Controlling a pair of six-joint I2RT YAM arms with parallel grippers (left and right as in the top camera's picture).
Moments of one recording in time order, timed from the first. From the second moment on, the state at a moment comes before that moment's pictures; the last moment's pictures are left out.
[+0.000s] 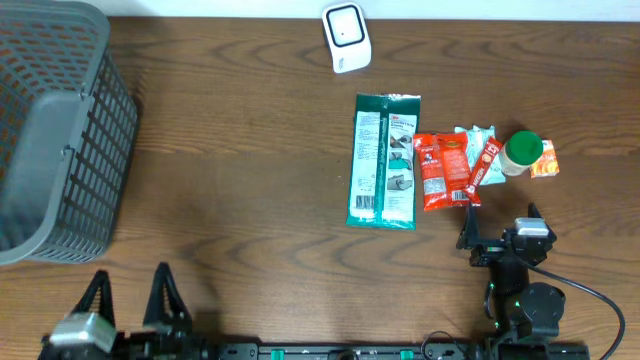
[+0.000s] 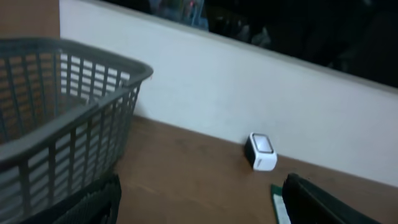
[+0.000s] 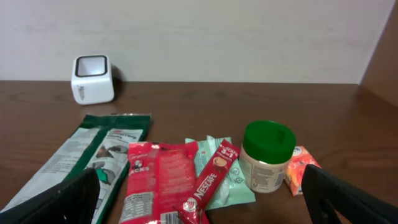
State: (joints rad) left arm 0.07 0.00 0.88 -0.87 0.03 -0.28; right arm -0.03 0.01 0.01 -0.07 -0.01 0.00
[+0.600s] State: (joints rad) left arm 0.03 0.00 0.36 0.34 0.07 -0.28; right arm -0.03 0.01 0.01 -0.07 -0.01 0.00
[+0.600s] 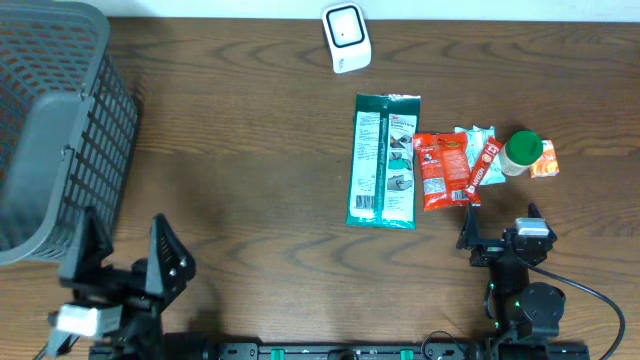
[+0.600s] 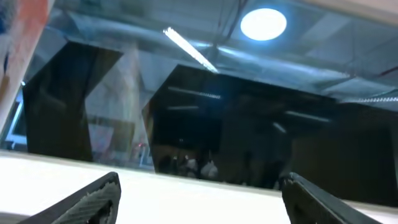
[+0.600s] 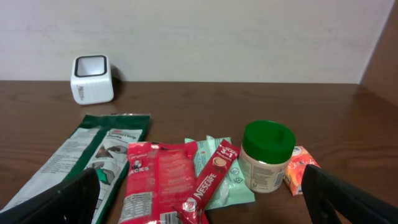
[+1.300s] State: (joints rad) left arm 0.02 0.00 0.01 0.29 0.08 -0.28; right arm -0.03 0.01 0.01 -0.07 -0.01 0.00
